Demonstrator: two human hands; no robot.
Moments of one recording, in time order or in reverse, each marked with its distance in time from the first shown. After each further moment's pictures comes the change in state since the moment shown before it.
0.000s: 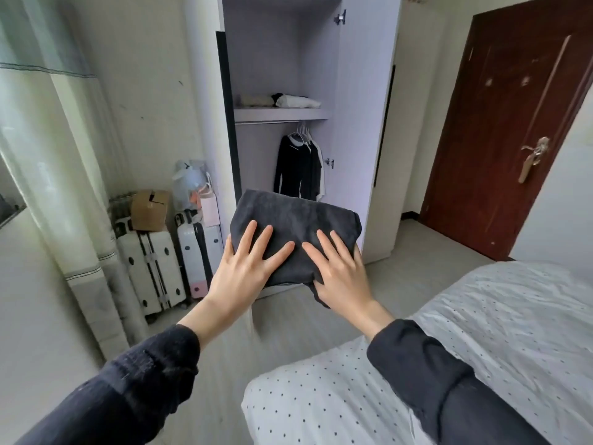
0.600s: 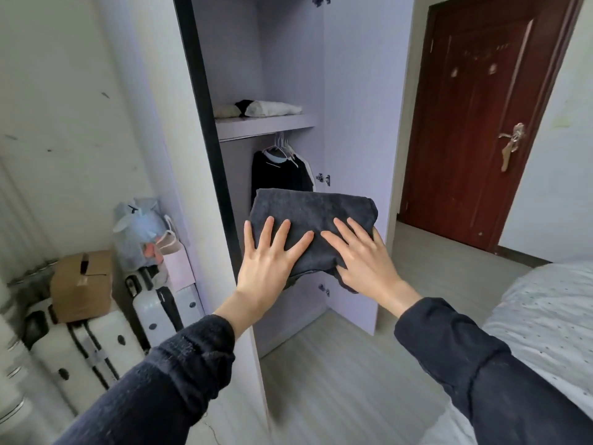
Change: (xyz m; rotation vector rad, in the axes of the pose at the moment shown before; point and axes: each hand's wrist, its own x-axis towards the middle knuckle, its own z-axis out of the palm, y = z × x) left_hand 0.220 -0.230 0.308 -0.092 0.013 0.112; right_hand 0.281 0.075 0.280 -0.229 -0.027 0.136
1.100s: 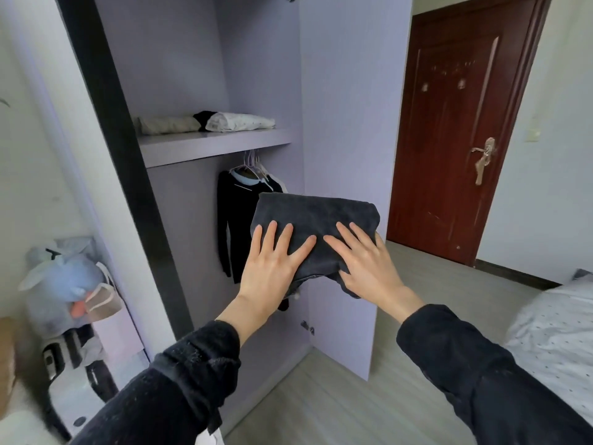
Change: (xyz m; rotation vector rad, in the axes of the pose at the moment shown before) left_hand 0.173 -0.050 0.160 -0.067 0.119 0.131; right_hand 0.123 0.100 0.142 -0.120 0.006 0.077
